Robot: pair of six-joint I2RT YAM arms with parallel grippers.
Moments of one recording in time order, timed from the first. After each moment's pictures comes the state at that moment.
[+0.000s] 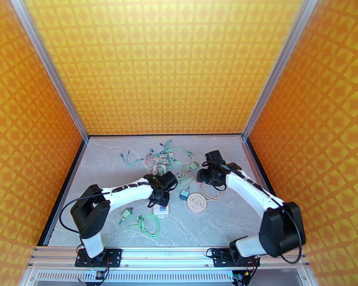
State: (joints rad) left arm -0.90 1.81 1.28 -0.83 -0.08 -0.55; right arm 0.29 1.42 1.06 -0.73 0.02 0.45
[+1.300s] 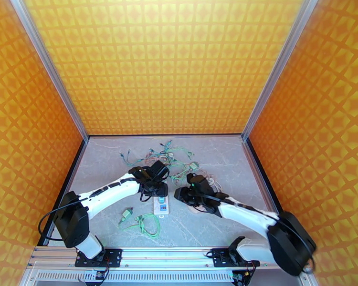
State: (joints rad) left arm -0.81 1.64 1.29 -0.87 -0.02 -0.74; right arm 0.63 1.39 0.62 0.00 -0.32 0.94
